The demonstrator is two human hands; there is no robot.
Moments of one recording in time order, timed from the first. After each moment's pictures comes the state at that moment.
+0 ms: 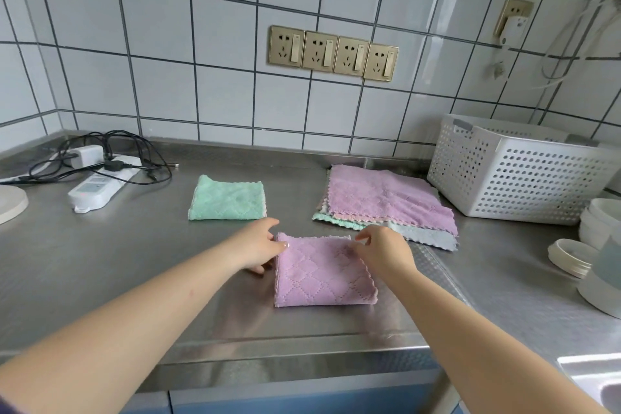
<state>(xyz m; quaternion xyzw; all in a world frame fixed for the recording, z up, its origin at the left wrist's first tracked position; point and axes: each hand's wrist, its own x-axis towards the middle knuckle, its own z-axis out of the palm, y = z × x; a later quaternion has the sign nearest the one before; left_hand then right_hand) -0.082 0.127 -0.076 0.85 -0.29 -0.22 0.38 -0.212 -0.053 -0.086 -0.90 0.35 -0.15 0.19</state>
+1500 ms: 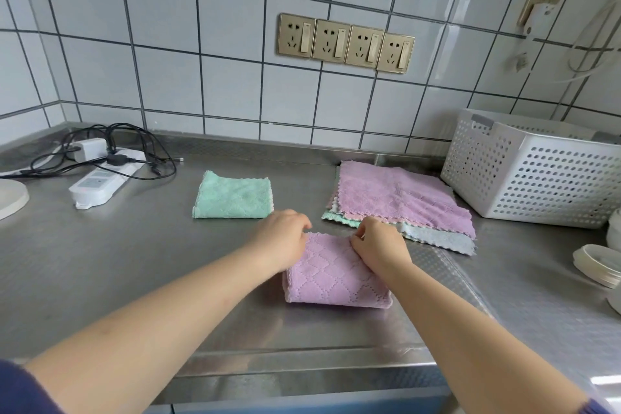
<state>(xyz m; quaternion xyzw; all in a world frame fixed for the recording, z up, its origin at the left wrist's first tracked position) -0.072 0.097 -0.085 0.87 -0.45 0.03 0.18 -0.171 -0.064 -0.100 -0.92 0.34 -0.15 0.14</state>
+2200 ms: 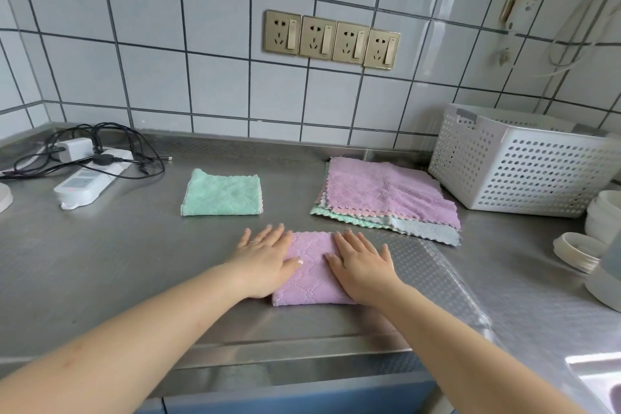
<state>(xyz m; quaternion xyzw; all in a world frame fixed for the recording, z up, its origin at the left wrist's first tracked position) -0.088 0.118 -0.109 0.89 -0.45 -0.08 0.04 -0.204 -0.036 -0.121 -0.96 0.26 0.00 0.08</state>
